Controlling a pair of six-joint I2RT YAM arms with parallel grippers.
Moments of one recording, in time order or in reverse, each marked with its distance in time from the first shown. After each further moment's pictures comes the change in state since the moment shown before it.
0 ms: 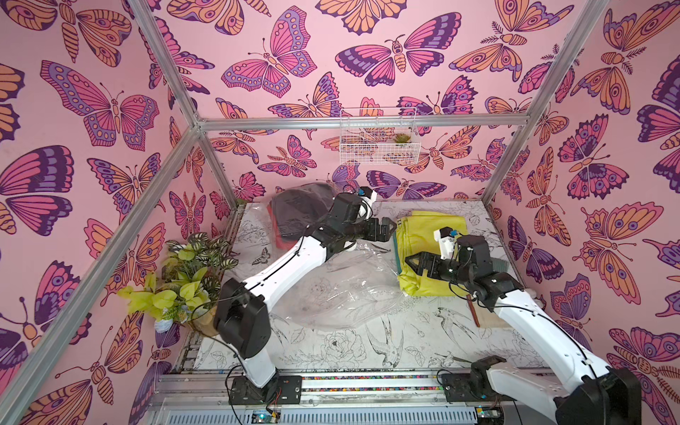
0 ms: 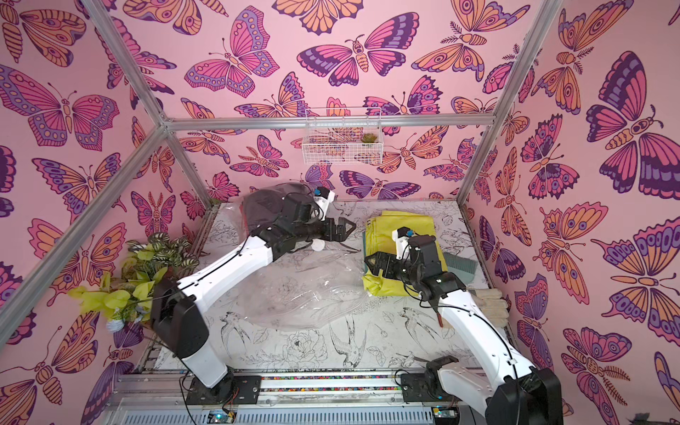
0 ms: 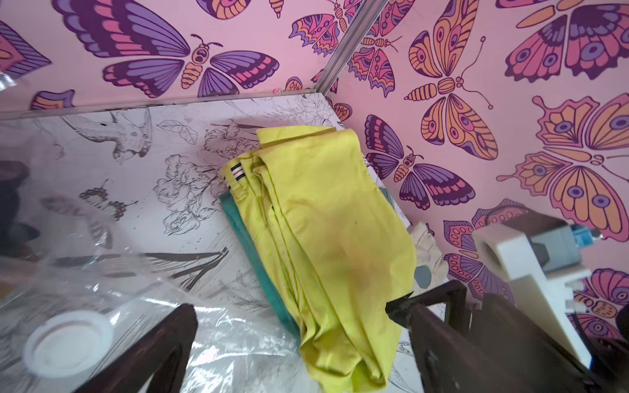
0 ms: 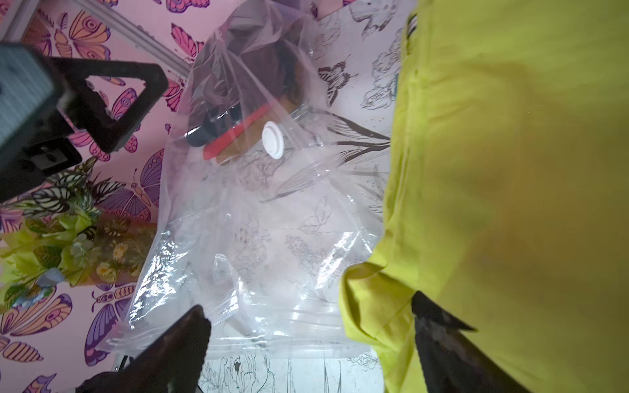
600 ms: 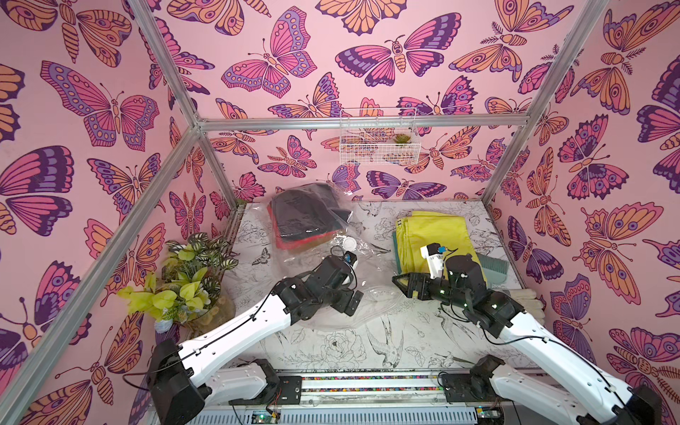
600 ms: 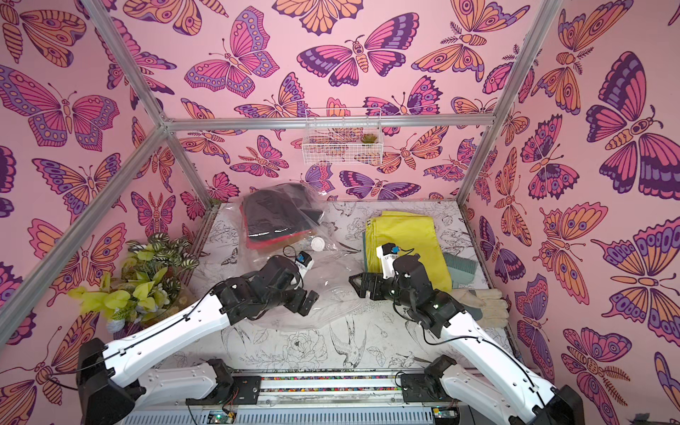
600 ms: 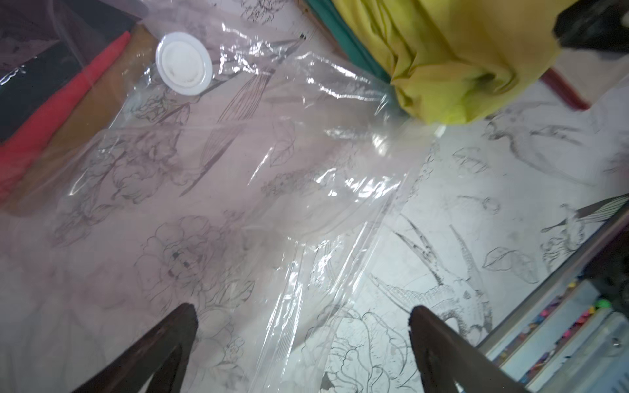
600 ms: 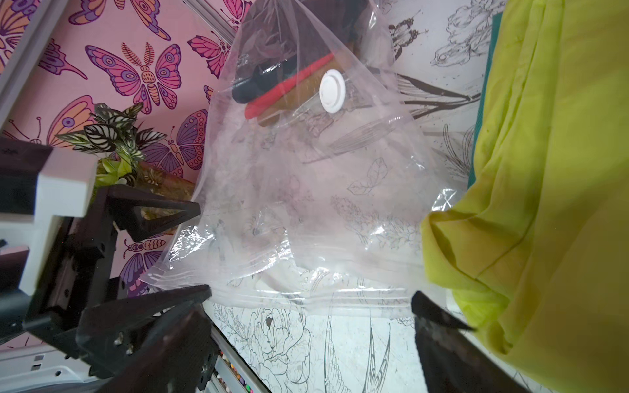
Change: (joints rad) left arm -0.258 -0.453 -0.468 -0.403 -0.442 0.163; right arm 0.257 -0.174 -0.108 0.002 0.130 0.113
